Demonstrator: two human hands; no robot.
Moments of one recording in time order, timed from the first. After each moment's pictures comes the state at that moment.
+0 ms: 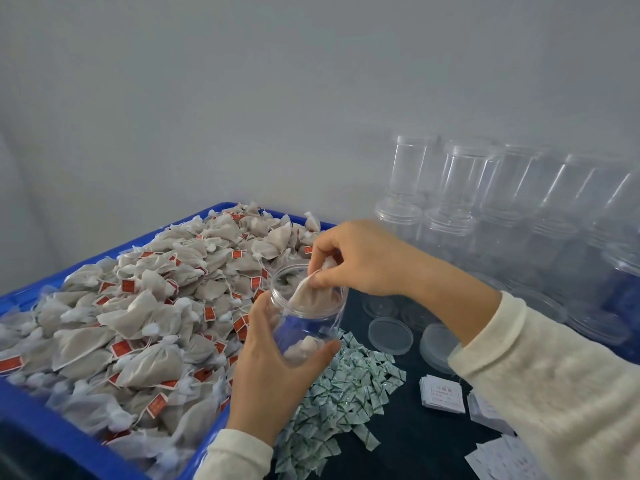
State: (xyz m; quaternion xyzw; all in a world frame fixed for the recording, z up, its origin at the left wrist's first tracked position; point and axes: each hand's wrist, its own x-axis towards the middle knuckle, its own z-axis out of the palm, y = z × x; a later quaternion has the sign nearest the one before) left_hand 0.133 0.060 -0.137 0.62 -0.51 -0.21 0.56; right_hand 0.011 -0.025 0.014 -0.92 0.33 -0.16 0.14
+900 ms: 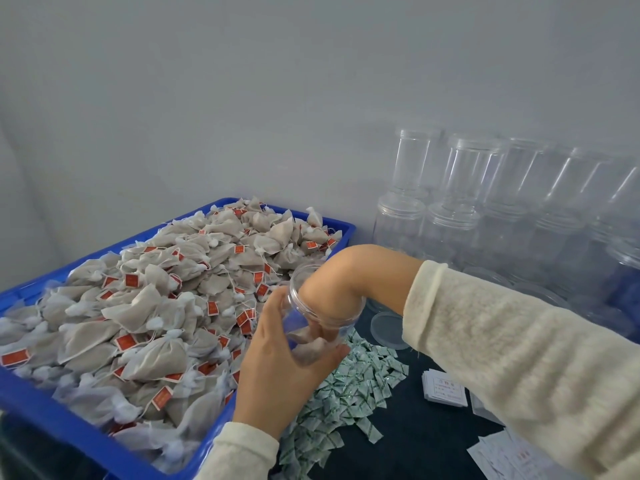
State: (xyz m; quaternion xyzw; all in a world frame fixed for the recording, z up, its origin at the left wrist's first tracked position) left_hand 0.133 0.060 -0.141 0.62 -0.55 -0.19 0.53; right_hand 0.063 -0.026 0.000 -0.90 0.21 0.37 -0.06
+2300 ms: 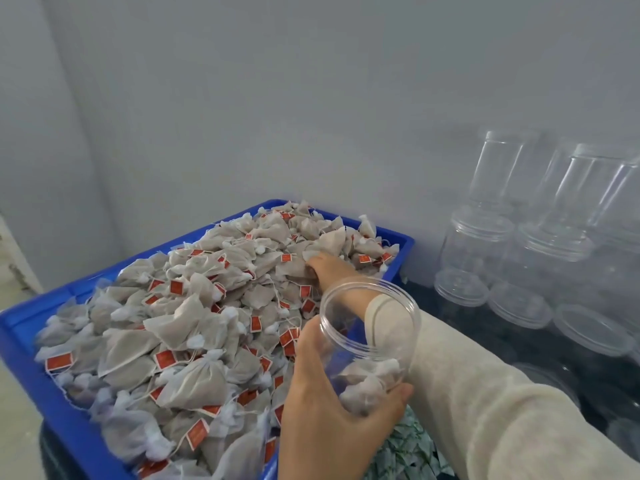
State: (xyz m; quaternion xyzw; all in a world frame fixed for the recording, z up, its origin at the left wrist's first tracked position) left_hand 0.135 0.049 -0.147 0.53 -0.51 -0.20 0.65; right_hand 0.150 -0.171 -0.112 -0.92 0.38 -0.07 0.05
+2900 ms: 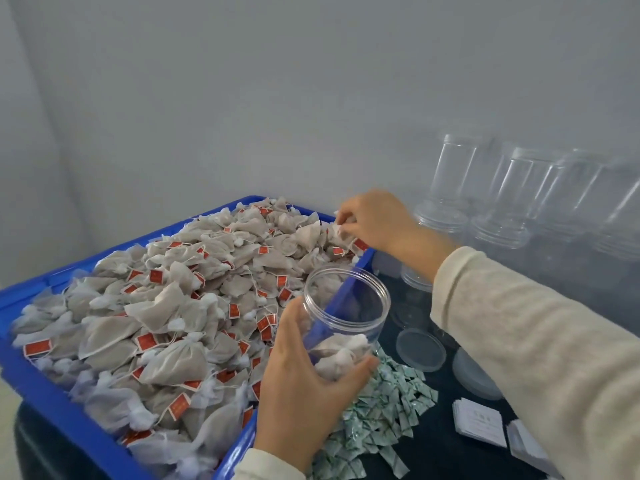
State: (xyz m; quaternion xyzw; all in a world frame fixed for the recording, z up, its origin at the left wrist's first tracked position) left_hand 0.133 0.058 -0.142 0.59 -0.52 -0.19 0.59; right_hand 0.060 -0.143 -0.006 -0.91 0.36 -0.19 -0.11
